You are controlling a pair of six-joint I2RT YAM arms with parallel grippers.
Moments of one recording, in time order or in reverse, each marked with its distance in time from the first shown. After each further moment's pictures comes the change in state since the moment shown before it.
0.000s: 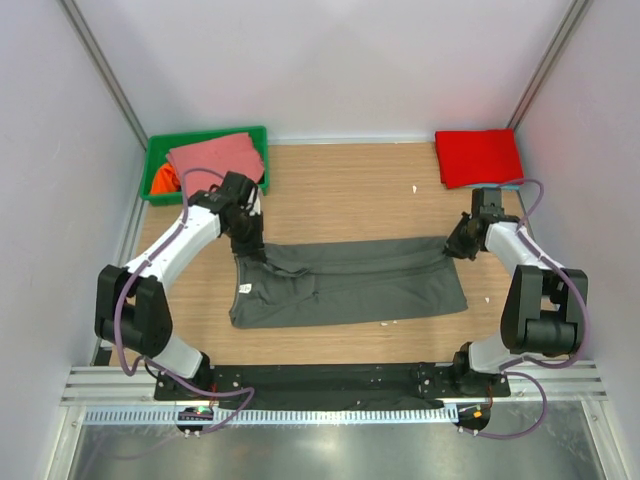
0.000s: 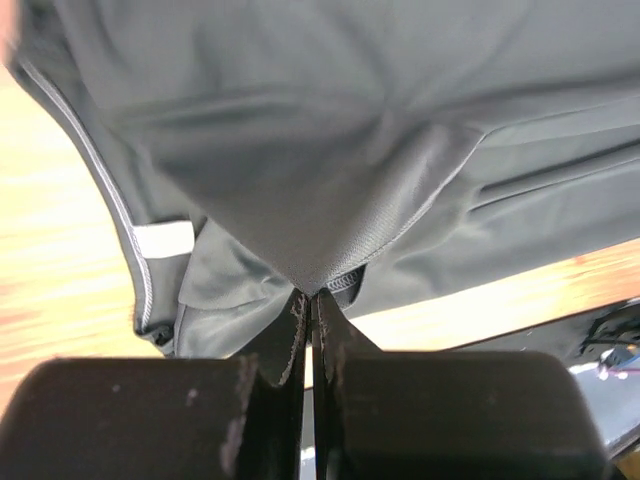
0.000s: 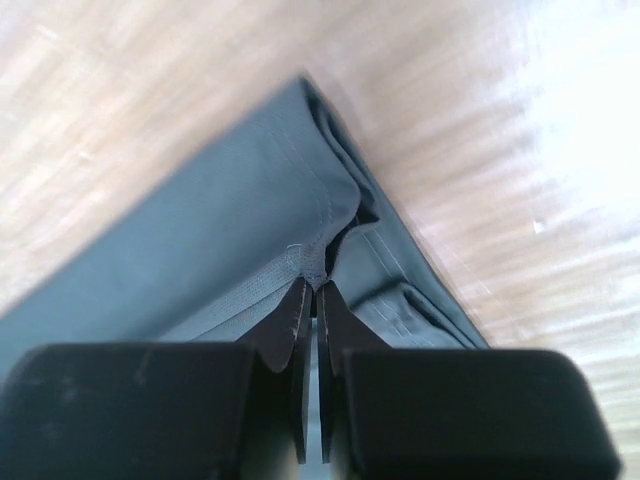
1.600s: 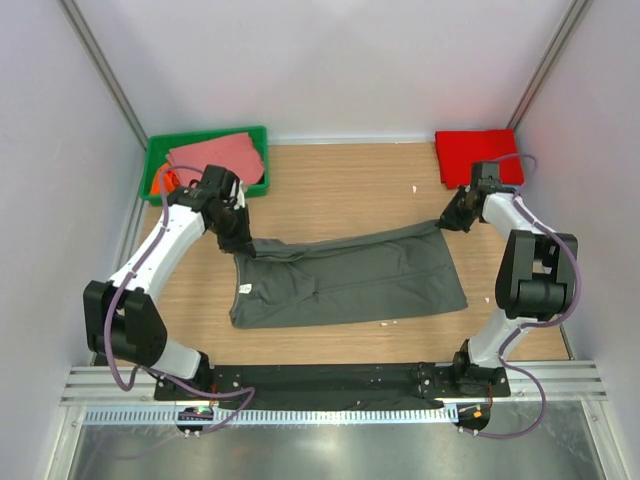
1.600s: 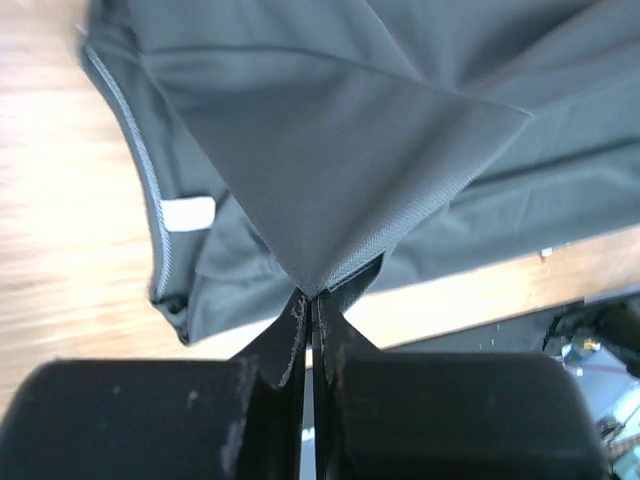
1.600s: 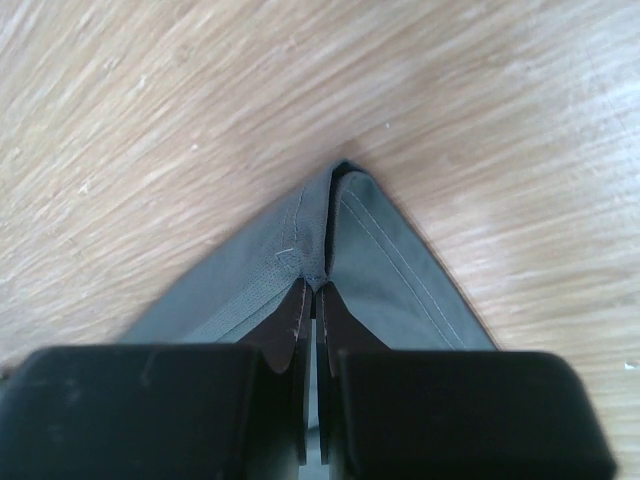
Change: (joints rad) left arm 0.085 -0.058 0.085 -0.090 0.027 0.003; right arm 0.000 0.250 0.302 0.010 -0.107 0.012
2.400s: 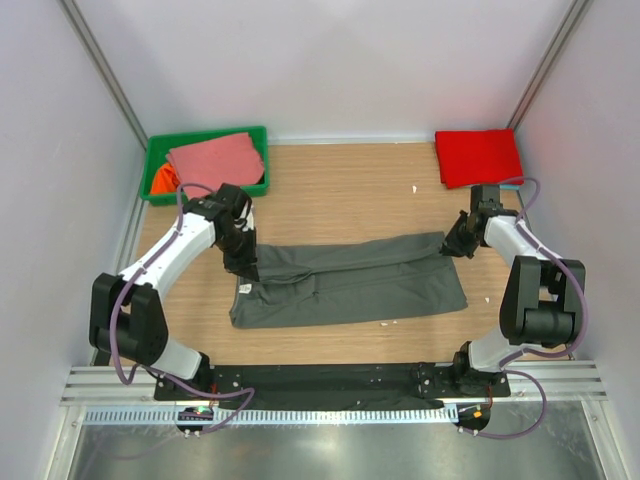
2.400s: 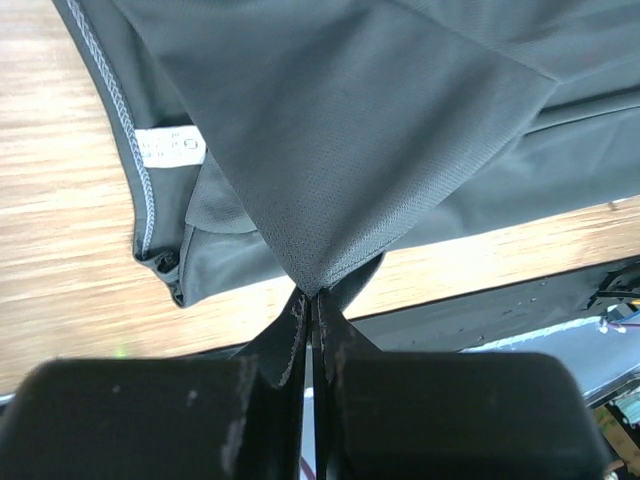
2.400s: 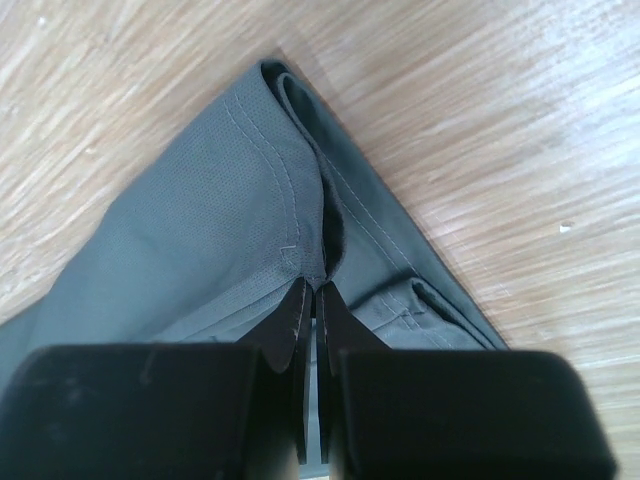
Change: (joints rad) left arm -0.061 0.000 -0.119 -0.035 0.010 -0.005; right arm 0.000 -0.185 -0.225 -0.047 0.064 -0.001
